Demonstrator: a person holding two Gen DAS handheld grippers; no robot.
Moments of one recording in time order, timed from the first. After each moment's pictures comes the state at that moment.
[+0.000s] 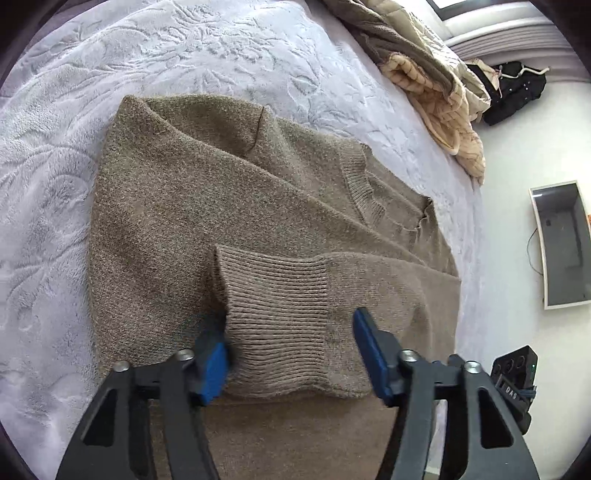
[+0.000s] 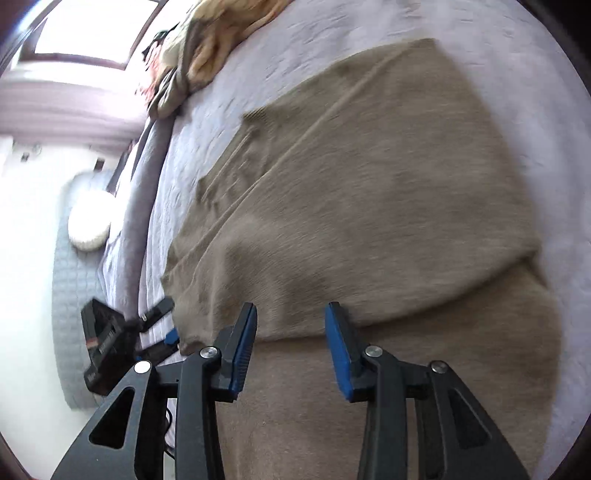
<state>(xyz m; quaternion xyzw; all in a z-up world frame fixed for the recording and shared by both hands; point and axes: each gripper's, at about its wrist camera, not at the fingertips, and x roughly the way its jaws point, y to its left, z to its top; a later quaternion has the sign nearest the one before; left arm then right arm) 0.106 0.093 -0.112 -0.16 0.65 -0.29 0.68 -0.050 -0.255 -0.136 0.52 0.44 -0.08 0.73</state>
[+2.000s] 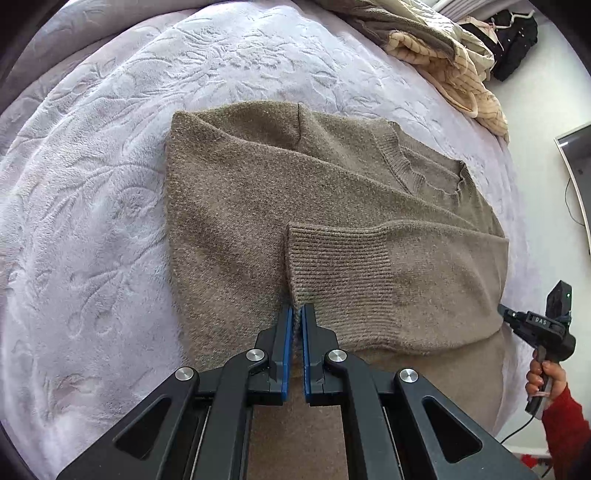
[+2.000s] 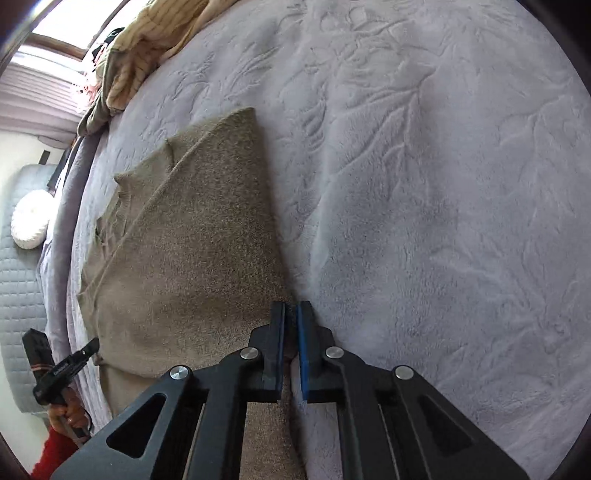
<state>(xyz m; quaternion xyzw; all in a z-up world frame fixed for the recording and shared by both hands) 0.100 0.122 -0.107 -0.03 0.64 -0.27 0.72 -0.074 -0.348 -0.151 0.40 0.53 -0.13 0.74</state>
